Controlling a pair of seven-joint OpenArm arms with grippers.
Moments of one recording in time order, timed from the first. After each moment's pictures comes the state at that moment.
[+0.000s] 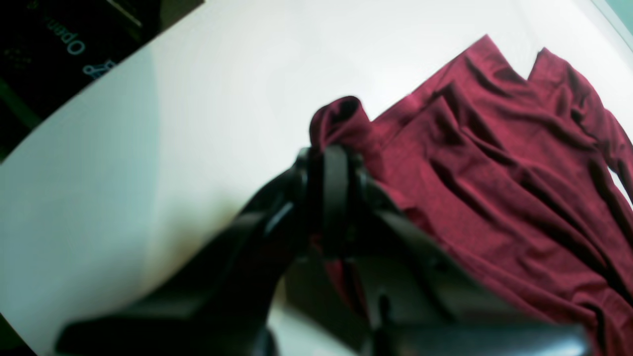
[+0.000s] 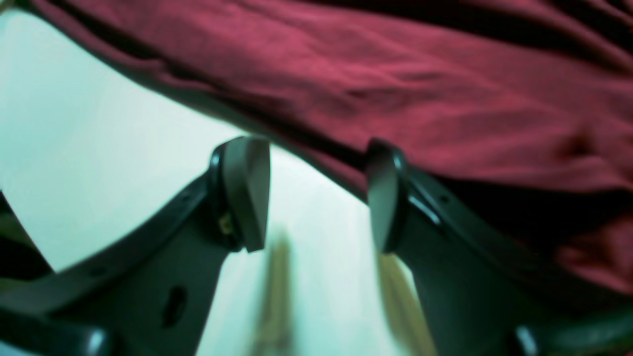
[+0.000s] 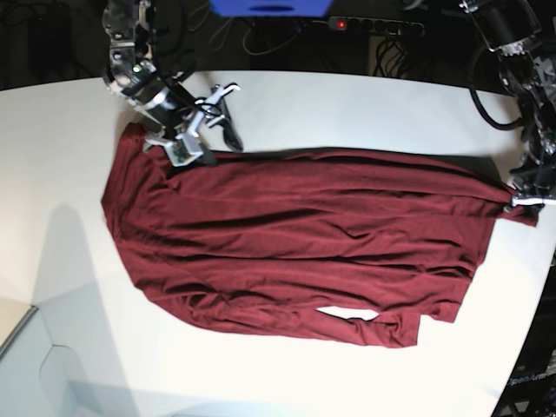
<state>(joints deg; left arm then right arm) 4.5 -17.6 -32.4 88.3 -31.0 2.6 35.2 -18.5 1.6 4.6 89.5 -0.9 39.5 -10.8</state>
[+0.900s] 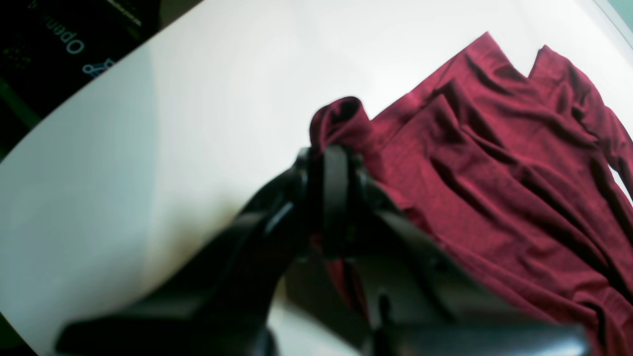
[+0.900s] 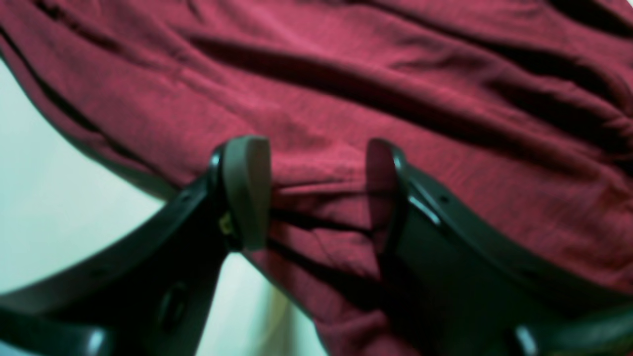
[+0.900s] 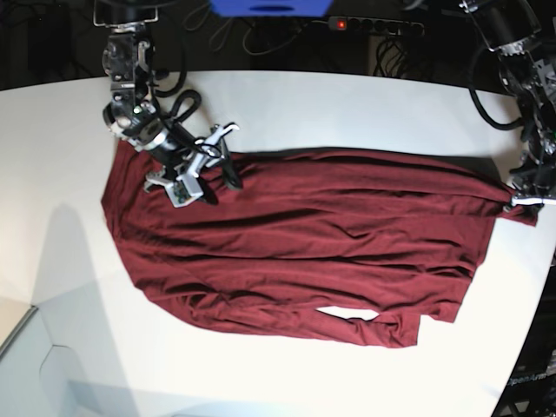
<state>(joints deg) 4.6 -17.6 -32.4 88.3 -31.0 2.6 35.3 -8.5 2.7 4.1 83.8 -0.9 39.4 -12.5</state>
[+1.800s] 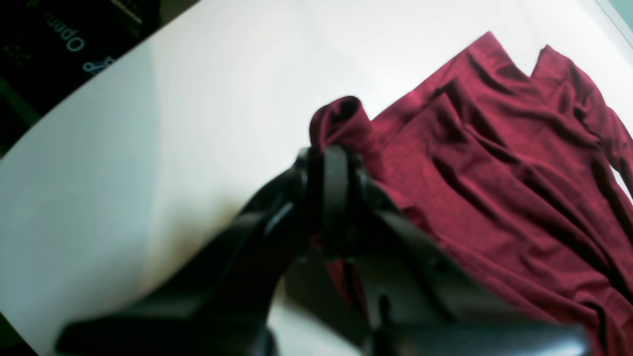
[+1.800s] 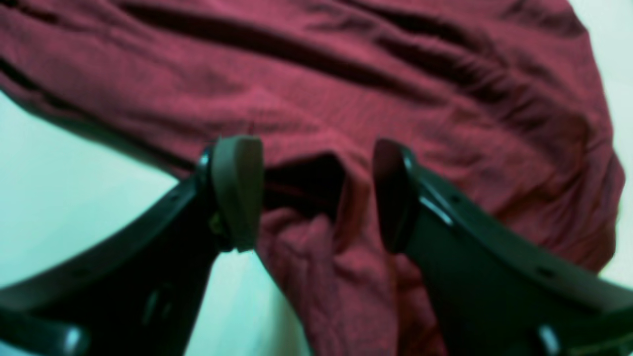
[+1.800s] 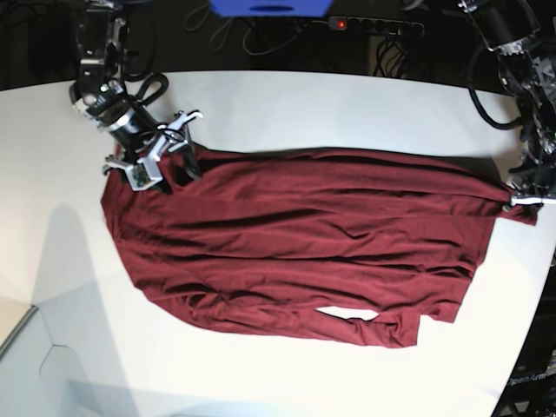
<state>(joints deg) 4.6 -17.3 -32.4 88.4 -30.8 2.6 35.3 -15.3 4.9 12.2 92.3 -0.9 39.5 -13.1</state>
